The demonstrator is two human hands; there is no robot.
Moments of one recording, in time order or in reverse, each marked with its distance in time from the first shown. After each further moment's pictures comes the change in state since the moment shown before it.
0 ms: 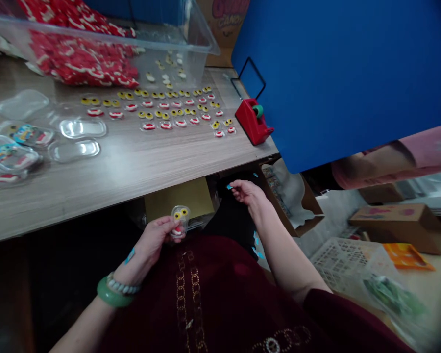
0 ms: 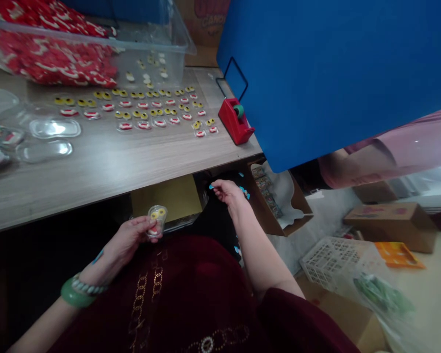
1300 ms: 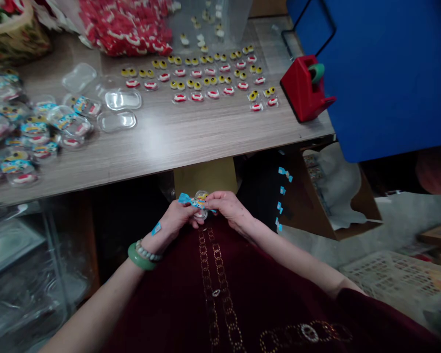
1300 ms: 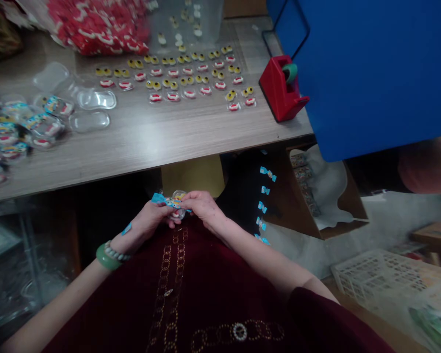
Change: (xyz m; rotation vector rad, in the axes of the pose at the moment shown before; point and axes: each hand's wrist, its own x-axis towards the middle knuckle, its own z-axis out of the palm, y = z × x) left_hand -0.008 -0.012 -0.005 0.118 0.101 0.015; right_hand -0.096 0.018 0.119 0.425 -0.599 -0.134
